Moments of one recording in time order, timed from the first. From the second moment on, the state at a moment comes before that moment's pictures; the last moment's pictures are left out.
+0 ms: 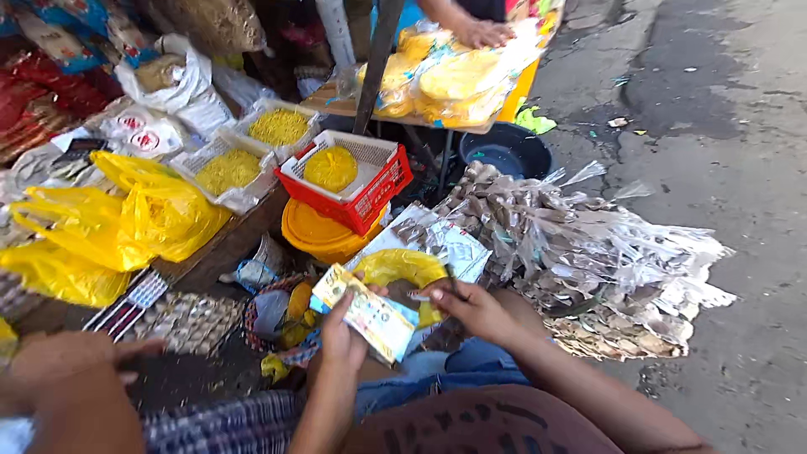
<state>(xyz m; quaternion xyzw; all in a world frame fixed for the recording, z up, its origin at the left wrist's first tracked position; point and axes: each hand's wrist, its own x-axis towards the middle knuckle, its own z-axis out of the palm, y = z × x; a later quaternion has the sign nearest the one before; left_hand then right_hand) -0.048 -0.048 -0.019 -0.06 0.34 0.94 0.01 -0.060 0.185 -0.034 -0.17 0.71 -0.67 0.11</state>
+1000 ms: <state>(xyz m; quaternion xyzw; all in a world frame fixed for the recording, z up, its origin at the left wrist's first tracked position) -0.033 -0.031 -0.017 -0.04 0.26 0.96 0.11 -0.056 0.168 -0.052 -0.39 0.73 -0.54 -0.13</state>
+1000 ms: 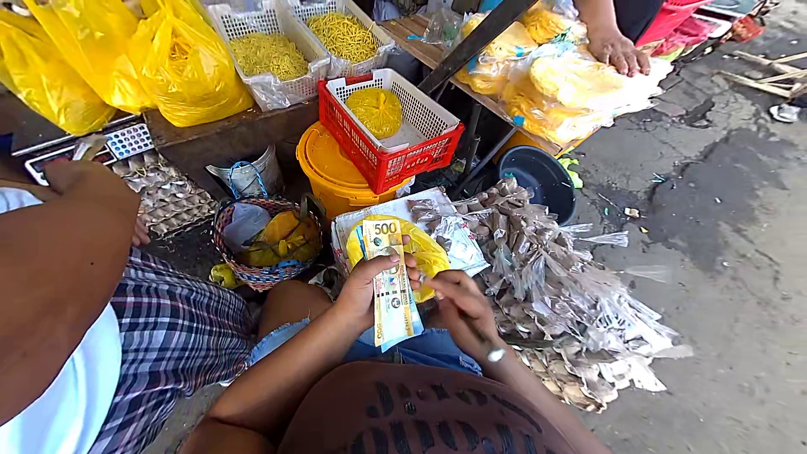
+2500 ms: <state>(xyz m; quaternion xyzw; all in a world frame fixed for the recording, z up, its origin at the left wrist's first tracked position) -0.026 -0.028 -0.032 0.10 0.39 0.86 0.31 -0.079 0.152 0.006 -0.41 0.83 -0.38 0.00</state>
